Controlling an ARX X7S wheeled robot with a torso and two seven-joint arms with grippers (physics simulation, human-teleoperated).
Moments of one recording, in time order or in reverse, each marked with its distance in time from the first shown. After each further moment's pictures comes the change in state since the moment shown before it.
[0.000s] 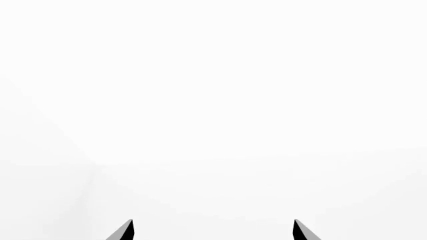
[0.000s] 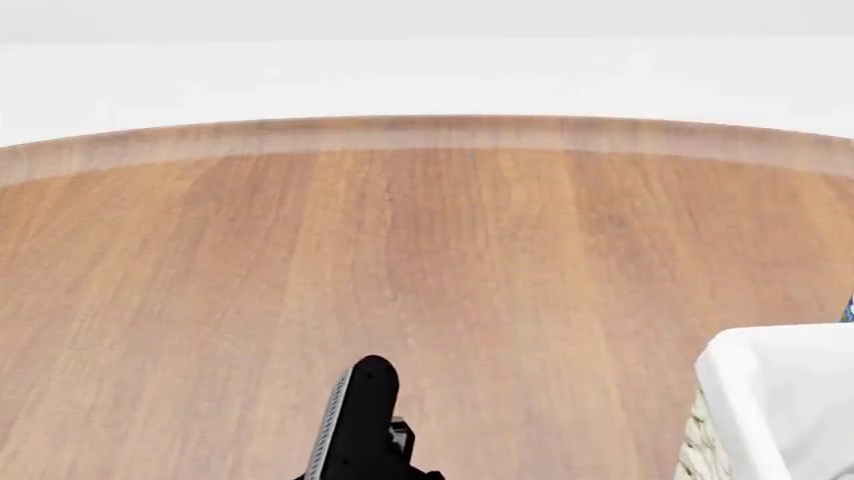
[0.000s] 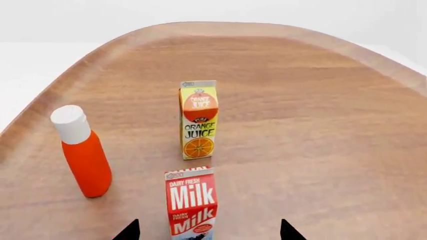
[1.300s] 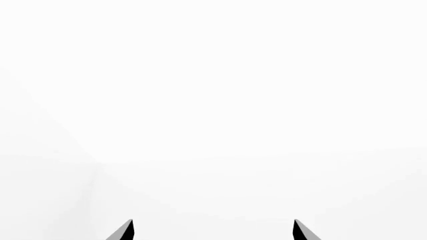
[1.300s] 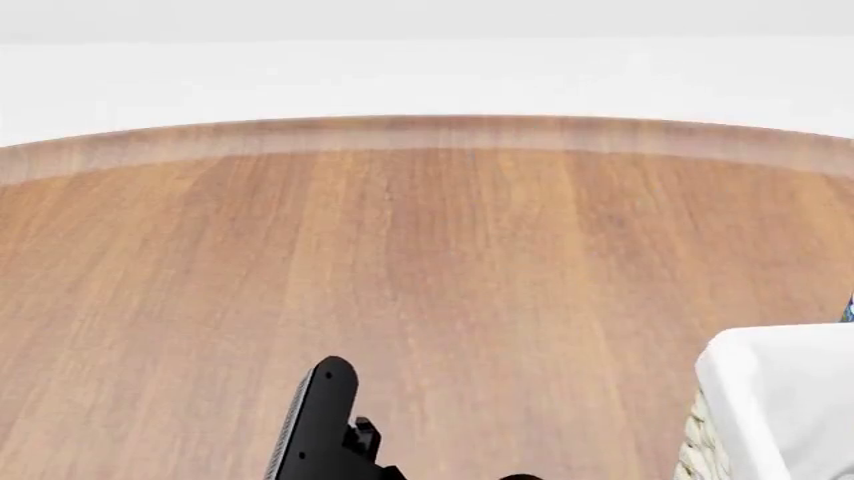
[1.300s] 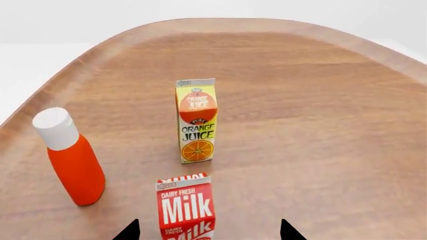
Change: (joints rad) left arm 0.027 -0.011 -0.004 -0.010 0.010 0.024 -0.002; right arm 0.013 -0.109 -0.051 0.116 -0.051 -0.019 0.000
